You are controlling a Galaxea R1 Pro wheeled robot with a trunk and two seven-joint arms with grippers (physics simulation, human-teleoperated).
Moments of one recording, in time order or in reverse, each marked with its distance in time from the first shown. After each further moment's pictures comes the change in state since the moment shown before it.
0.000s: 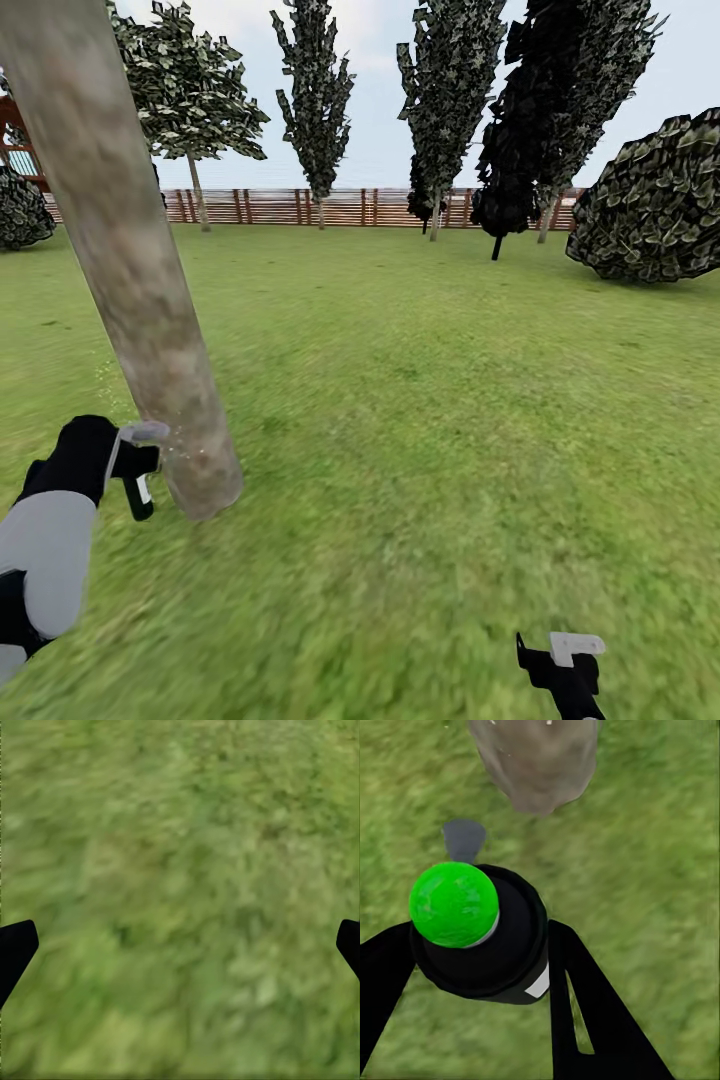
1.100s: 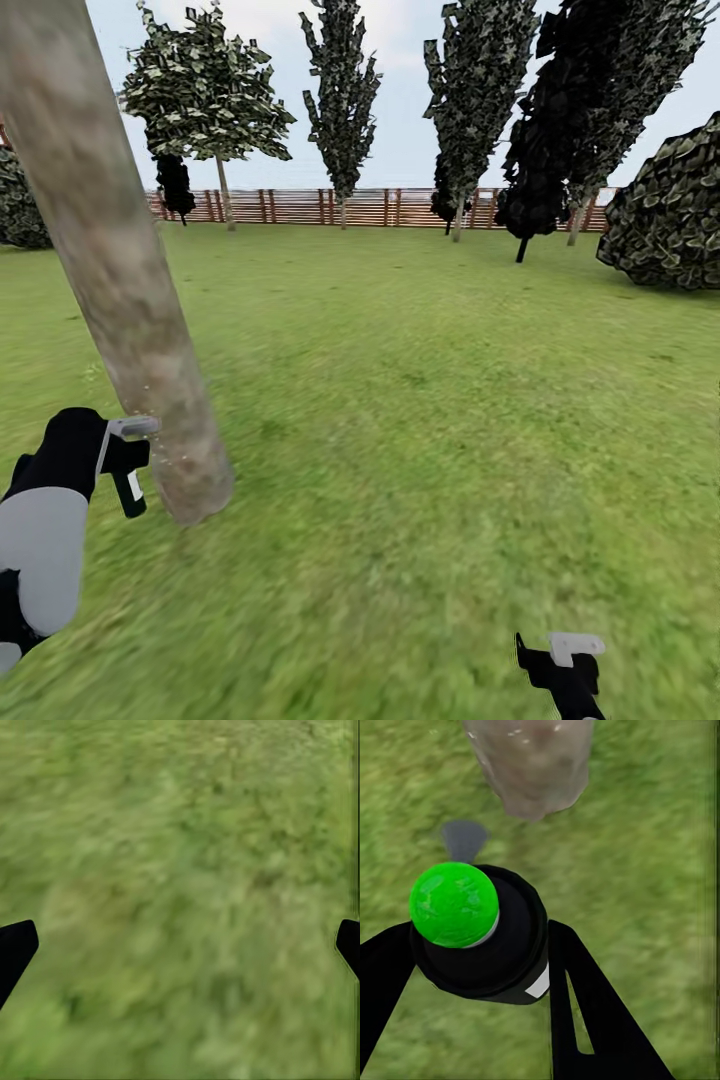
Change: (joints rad) left arm -0.008 0.015 -0.001 -0.044 0.010 0.060 -0.003; right arm 0.000 0.000 0.000 0.000 0.000 -0.001 0.000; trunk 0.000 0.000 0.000
